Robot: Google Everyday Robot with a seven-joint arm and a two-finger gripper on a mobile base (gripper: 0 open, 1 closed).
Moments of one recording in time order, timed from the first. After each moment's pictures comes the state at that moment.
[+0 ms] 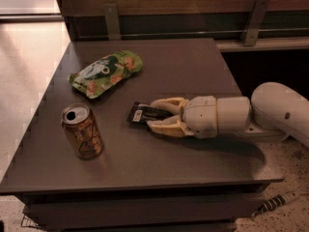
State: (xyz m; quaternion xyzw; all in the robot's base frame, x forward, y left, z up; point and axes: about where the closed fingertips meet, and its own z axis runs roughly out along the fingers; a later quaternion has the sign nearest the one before) arm 0.487 -0.013 0.833 -0.55 0.58 0.33 0.50
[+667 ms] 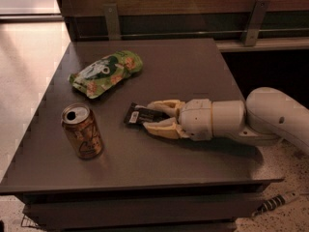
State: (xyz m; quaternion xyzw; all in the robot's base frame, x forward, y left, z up) arm 0.487 -0.002 0.825 -0.55 0.58 0.32 0.51
